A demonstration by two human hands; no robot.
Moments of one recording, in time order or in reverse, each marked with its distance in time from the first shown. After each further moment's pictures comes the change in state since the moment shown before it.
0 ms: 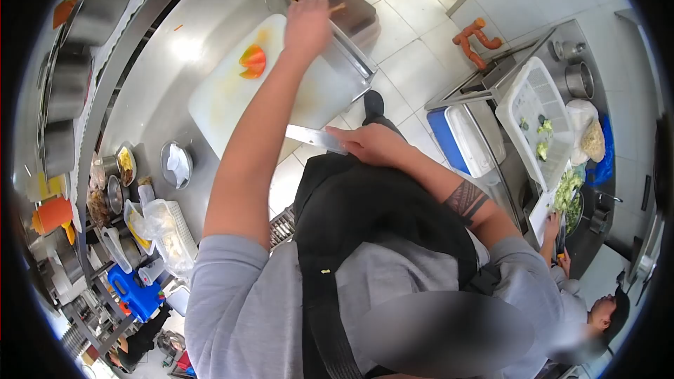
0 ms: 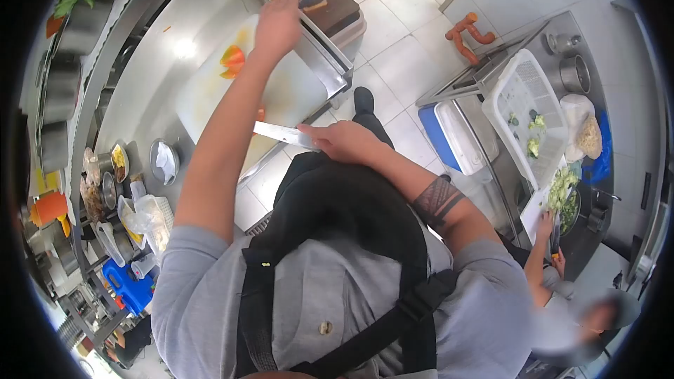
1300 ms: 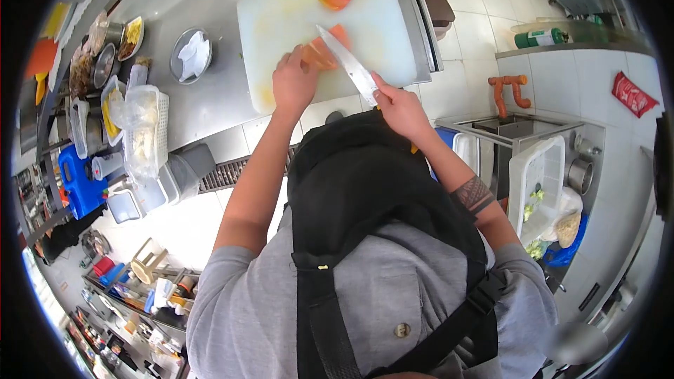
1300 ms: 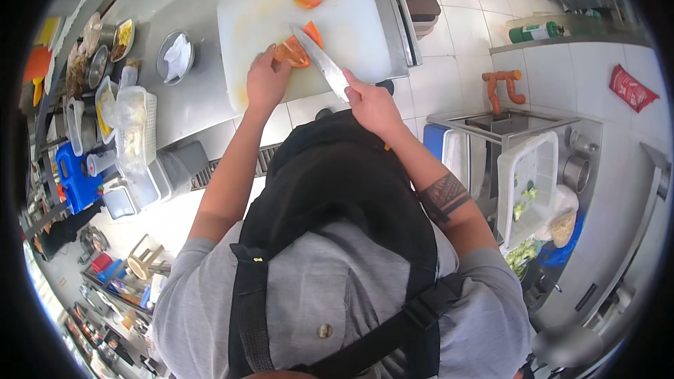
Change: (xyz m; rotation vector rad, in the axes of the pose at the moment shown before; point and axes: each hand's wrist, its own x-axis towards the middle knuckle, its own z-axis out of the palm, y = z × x) left_hand -0.267 -0.003 -0.121 -0.321 -0.260 -1.213; right_hand 0.056 -0.022 0.024 0.075 0.105 0.128
